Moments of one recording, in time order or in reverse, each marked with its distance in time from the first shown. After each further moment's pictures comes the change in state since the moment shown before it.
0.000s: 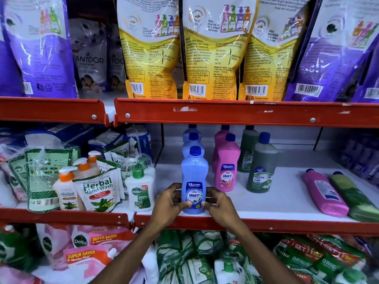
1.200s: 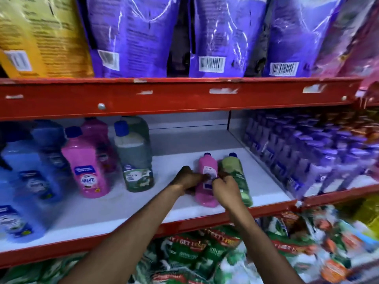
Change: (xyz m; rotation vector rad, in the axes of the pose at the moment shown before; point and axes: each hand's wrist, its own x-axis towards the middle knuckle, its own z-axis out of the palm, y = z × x) left_hand 0.134 0.145 0.411 -0.018 -0.373 -0.416; right_hand -0.043 0.101 -0.343 -0.033 0.449 0.488
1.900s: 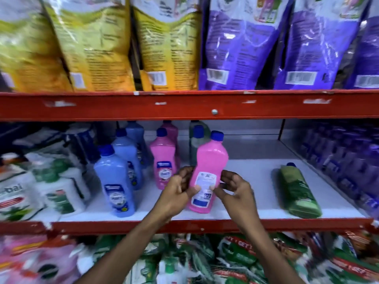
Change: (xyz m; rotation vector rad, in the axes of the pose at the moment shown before) left_hand -0.147 -0.078 -0.167 -0.238 0.121 0.484; right_hand -0.089 -0.054 0.109 0.274 -0.157 -0.412
